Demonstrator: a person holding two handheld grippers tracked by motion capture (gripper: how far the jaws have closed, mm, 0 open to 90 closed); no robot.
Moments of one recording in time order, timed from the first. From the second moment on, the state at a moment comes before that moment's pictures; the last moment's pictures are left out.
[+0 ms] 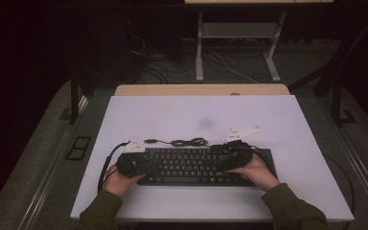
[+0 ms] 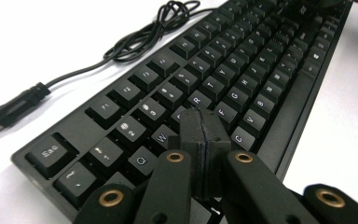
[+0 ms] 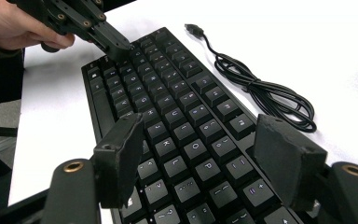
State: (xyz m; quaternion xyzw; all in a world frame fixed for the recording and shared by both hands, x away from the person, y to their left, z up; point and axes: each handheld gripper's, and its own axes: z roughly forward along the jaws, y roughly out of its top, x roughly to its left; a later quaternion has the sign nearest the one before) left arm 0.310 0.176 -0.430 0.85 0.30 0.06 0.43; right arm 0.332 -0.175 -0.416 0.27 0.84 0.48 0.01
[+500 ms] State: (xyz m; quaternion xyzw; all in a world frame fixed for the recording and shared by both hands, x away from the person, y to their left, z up) left arm 0.310 0.169 -0.436 0.86 0.29 0.05 0.41; right arm 0.332 -0.176 -0.416 0.27 0.84 0.48 0.01
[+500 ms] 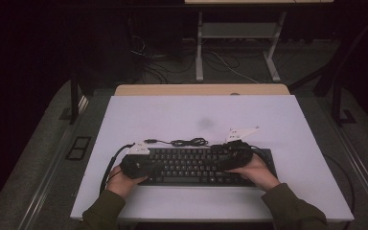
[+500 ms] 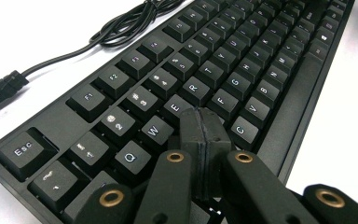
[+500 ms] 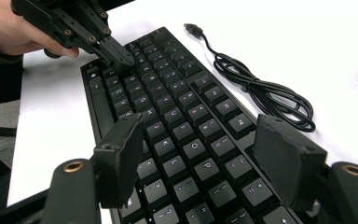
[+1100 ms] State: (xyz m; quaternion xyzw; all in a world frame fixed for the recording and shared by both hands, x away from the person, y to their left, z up) left arm 0.307 0.173 -0.422 0.84 0.29 0.05 0.45; right arm 0.334 -0.176 -0.417 0.27 0.83 0.48 0.01
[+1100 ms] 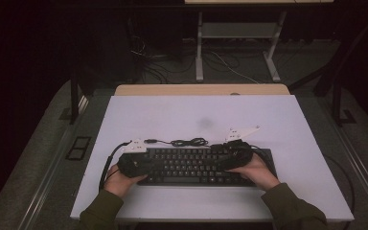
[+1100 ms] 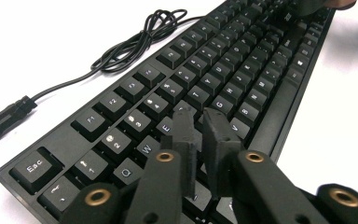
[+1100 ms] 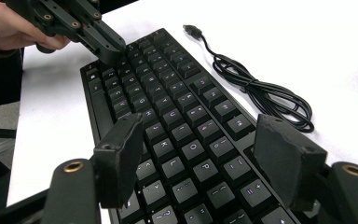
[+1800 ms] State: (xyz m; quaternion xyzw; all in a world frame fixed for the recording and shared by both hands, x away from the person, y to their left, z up) left arm 0.295 0.169 -0.415 0.84 0.29 0.05 0.46; right arm 0.336 -0.176 -0.417 0.27 0.83 0.49 0.01
